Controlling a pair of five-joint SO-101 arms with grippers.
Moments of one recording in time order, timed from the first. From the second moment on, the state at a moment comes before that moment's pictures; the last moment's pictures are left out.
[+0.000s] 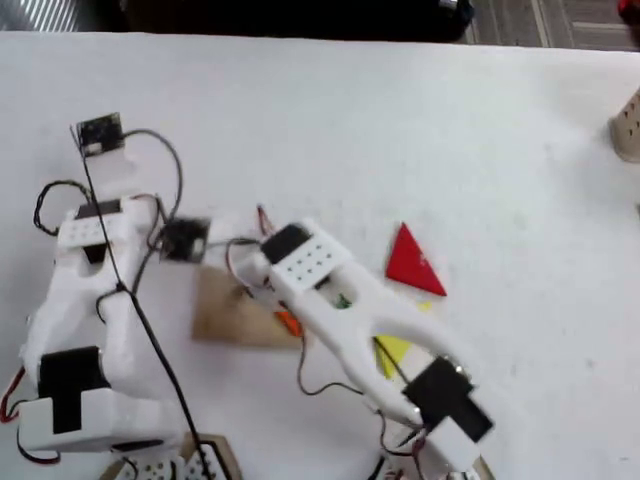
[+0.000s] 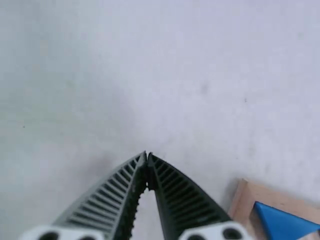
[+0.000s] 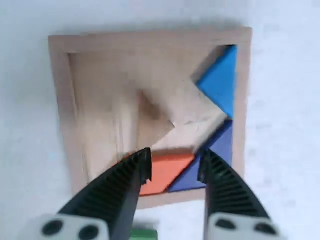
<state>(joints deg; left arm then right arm) -16.5 -1.3 35.3 39.7 7.3 -43.1 -0.5 19.6 58.9 40.2</state>
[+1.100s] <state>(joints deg) 10.2 -28.7 51.0 51.0 -11.3 1.7 -18.0 45.8 50.3 20.5</state>
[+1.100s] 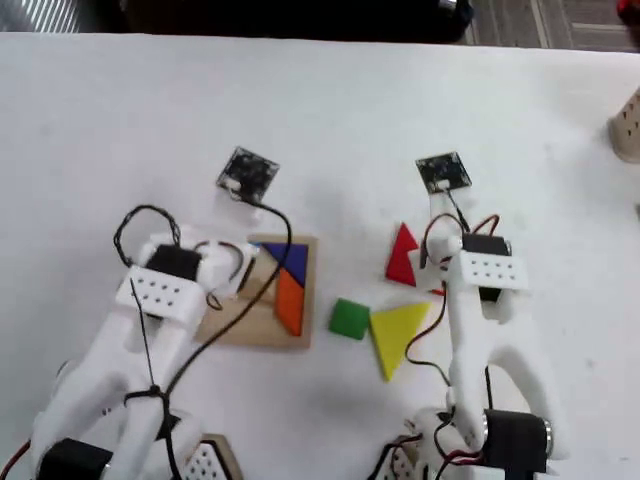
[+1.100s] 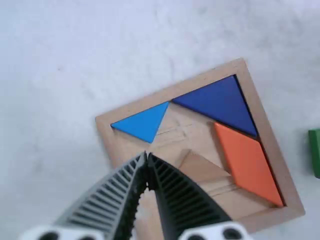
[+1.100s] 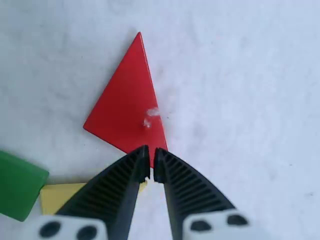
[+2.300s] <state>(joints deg) 21.8 -11.2 50.1 52.0 -11.6 1.6 -18.0 46.3 49.1 20.2</state>
